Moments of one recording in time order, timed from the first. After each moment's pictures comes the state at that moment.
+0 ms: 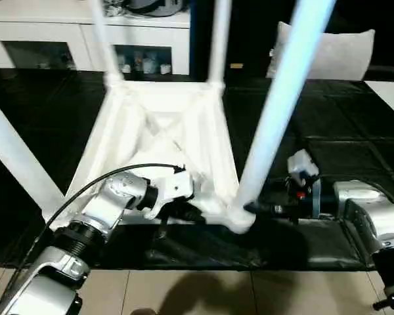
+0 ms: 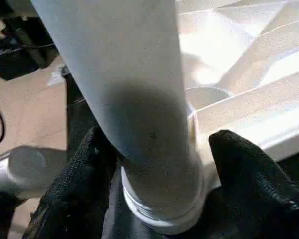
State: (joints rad) left arm -0.57 0.39 -0.41 0.51 0.01 0.06 -1.31; right arm -0.39 -0.54 0.13 0.31 0.31 0.33 1.34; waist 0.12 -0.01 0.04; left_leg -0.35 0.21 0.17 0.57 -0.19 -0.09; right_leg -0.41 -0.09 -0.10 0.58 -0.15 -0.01
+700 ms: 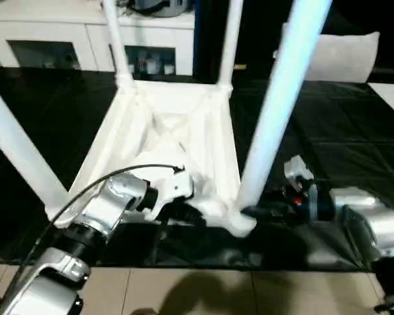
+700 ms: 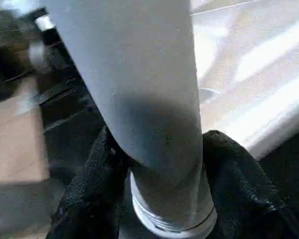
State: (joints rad) left arm -0.56 0.33 -0.35 0.50 0.02 0.16 -1.18; right arm -0.35 -0.44 0.07 0.22 0.30 0.46 1.11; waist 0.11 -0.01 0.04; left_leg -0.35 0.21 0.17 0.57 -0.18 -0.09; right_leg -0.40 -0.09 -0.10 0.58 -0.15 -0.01
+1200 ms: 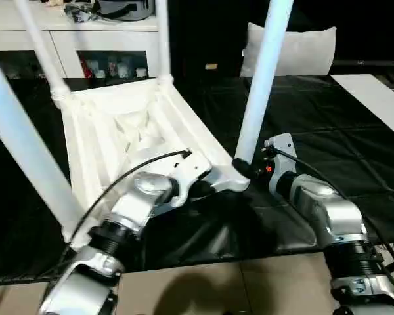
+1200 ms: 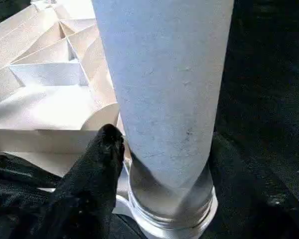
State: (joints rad) left arm -0.60 0.15 -0.29 0.53 0.09 0.34 -0.78; right arm -0.43 -0.20 -0.01 0.29 0.17 0.47 0.55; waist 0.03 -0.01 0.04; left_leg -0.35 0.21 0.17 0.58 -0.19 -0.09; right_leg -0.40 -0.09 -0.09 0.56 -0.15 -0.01
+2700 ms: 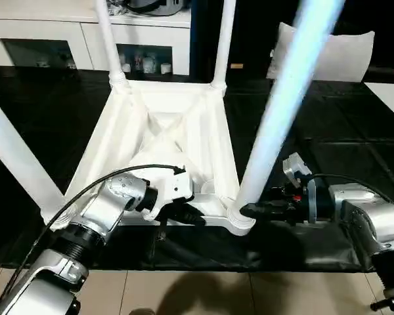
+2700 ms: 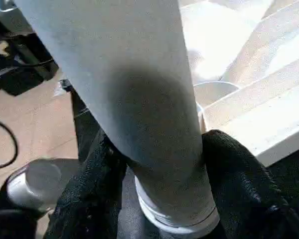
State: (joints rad) left arm -0.54 0.38 -0.39 0.44 0.02 0.14 -1.29; right arm -0.36 -0.52 0.11 0.21 0.34 0.52 1.27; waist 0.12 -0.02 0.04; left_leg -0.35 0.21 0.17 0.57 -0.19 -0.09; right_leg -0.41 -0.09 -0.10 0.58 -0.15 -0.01
